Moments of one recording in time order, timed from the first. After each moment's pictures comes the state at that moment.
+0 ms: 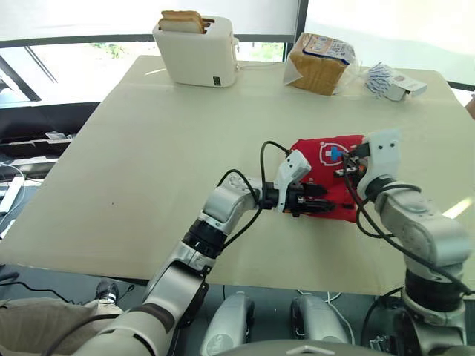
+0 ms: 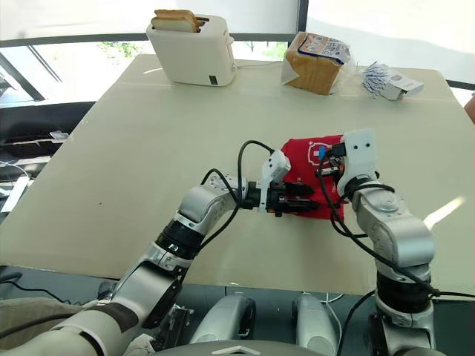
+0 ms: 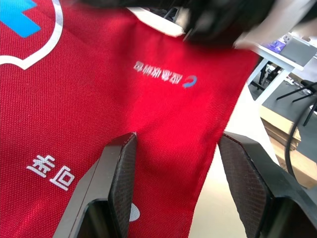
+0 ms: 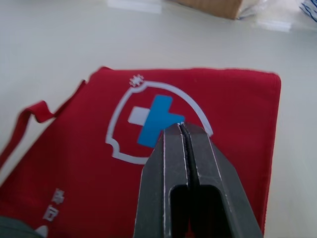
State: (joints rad) left arm -0.70 0.16 -0.35 0.21 -0.37 0.62 -0.96; right arm -0.34 -0.24 -0.07 -0.51 0.23 1.01 0.02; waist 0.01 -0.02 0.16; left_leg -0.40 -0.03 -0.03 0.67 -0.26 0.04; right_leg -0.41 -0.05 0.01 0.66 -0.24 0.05
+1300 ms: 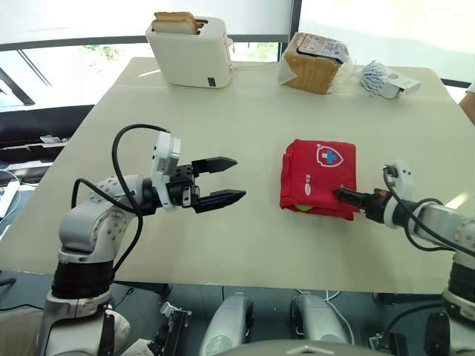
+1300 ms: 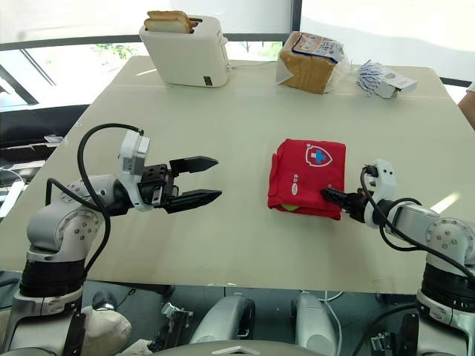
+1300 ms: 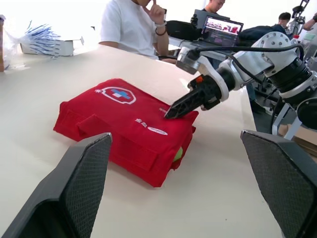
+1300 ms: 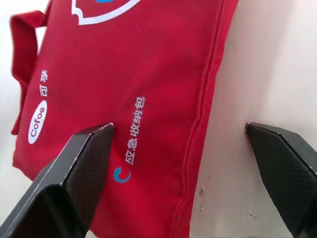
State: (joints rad) left arm -0.34 0.67 0.14 -0.25 -0.72 0.60 -1.14; right arm -0.37 -0.45 -0.40 -0.19 0.95 1.40 0.14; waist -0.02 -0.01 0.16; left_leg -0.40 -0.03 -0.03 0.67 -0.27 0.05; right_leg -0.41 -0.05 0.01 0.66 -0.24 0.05
